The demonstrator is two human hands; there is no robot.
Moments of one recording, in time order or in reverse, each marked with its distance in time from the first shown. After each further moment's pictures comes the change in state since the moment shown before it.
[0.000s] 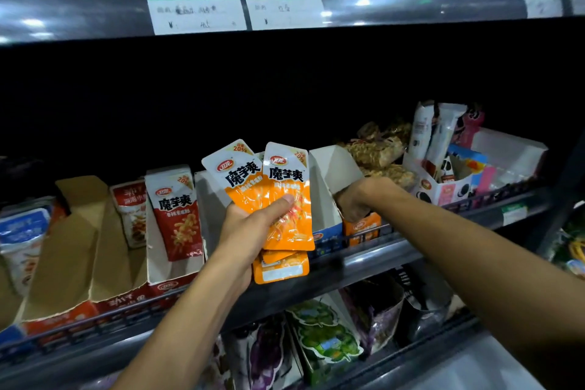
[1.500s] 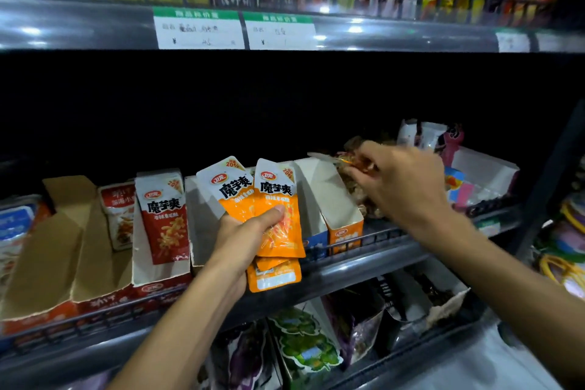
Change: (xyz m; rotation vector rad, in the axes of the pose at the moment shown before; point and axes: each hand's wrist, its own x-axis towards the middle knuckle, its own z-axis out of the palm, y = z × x) left_hand -0.004 -0.004 0.009 -0.056 0.050 -0.047; right_hand -0.109 0.020 0.012 0.171 1.468 0.179
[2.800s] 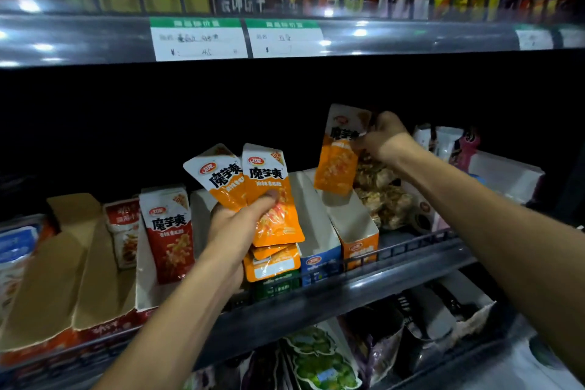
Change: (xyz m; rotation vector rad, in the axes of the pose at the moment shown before) left_hand 0.025 0.023 -0.004 -0.006 0.030 0.068; right_hand 0.081 0.034 0.095 0.889 -0.346 0.664
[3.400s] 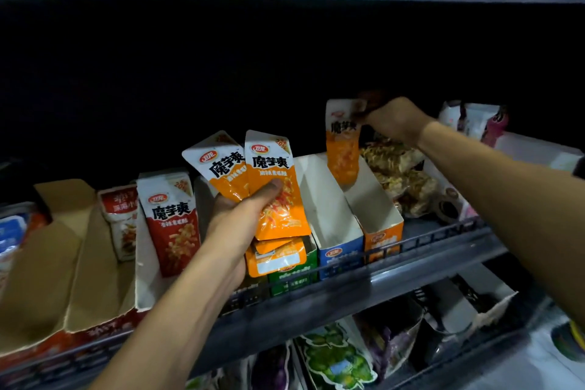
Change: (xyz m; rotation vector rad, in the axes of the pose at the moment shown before) left_hand 0.019 -0.009 -0.015 -0.040 0.053 -0.055; right_hand 0.053 0.043 0.021 -0.247 -0.103 -0.094
